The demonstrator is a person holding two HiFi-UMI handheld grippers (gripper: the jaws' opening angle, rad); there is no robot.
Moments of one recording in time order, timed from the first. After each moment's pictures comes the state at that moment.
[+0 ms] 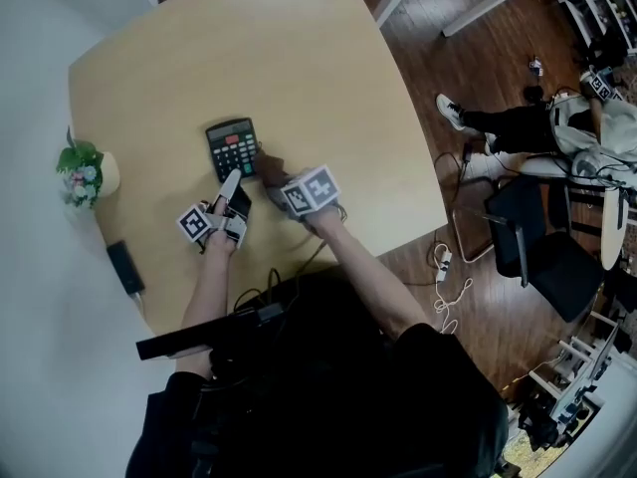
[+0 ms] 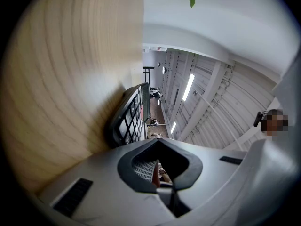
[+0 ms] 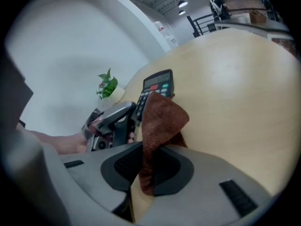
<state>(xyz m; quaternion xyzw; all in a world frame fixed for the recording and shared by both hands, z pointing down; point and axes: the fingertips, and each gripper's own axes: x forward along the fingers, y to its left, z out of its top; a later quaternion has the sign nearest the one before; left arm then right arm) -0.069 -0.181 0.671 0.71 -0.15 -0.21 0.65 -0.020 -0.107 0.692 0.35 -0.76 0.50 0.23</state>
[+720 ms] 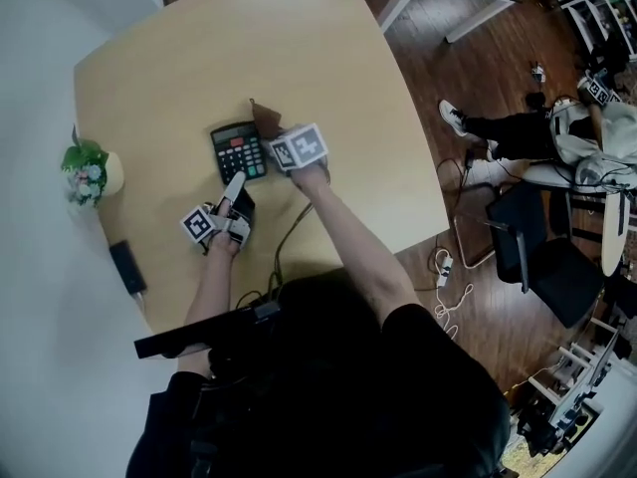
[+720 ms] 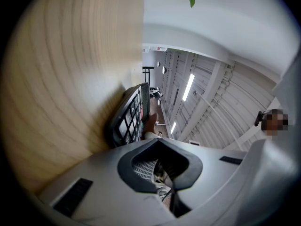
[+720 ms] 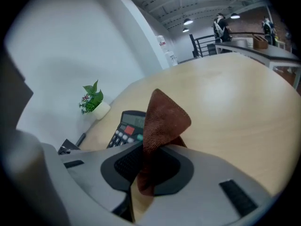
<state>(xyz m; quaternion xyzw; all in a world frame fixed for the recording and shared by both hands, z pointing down) -0.067 -0.180 0.671 0.71 -0.15 -0.21 0.65 0.014 -0.232 0.688 0.43 -0.77 0.42 0.22</state>
